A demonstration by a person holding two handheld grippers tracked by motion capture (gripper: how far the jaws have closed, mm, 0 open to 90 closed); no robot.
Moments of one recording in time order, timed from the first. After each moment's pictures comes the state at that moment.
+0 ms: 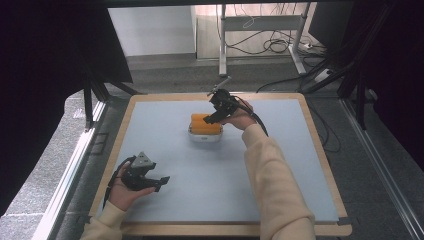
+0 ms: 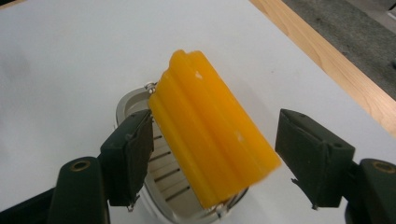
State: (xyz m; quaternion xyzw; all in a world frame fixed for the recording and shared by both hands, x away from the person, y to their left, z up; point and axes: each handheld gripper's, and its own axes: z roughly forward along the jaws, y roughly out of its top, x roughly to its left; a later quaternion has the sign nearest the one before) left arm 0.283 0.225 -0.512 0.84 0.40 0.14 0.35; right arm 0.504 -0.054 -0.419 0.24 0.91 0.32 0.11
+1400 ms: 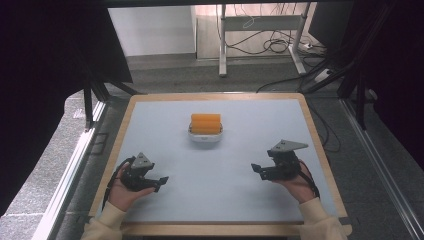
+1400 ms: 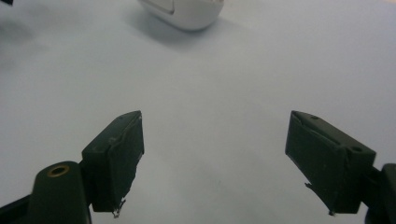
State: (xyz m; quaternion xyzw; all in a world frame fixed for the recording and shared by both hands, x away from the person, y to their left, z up) left arm 0.282 0.226 -0.514 0.83 0.41 0.15 0.34; right arm 0.330 -0.222 -0.471 0.36 0.83 0.39 0.16
